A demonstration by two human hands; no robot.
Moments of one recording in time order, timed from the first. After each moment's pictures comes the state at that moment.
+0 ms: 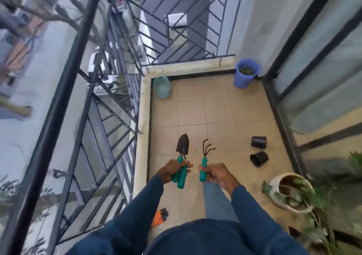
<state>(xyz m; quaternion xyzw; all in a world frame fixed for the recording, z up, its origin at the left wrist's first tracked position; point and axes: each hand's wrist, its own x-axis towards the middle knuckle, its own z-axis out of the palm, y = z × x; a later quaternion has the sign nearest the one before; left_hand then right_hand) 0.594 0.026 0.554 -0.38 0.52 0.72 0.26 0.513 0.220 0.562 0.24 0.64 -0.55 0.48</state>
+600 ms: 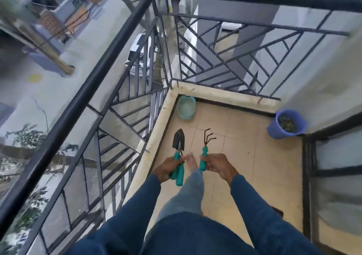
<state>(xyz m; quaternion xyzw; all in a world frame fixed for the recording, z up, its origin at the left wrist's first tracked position) 0.330 -0.149 0.567 -0.51 0.48 0.71 0.11 0.163 -0.006 0.596 0.07 0.68 -0.47 0.56</state>
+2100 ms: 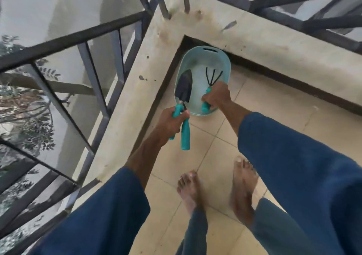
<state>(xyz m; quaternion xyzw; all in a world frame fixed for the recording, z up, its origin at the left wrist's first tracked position) -0.030 -0.555 -0.063 -0.61 0.54 0.58 0.06 -0.217 -0.537 -0.125 -0.20 0.87 -0.07 0.45</state>
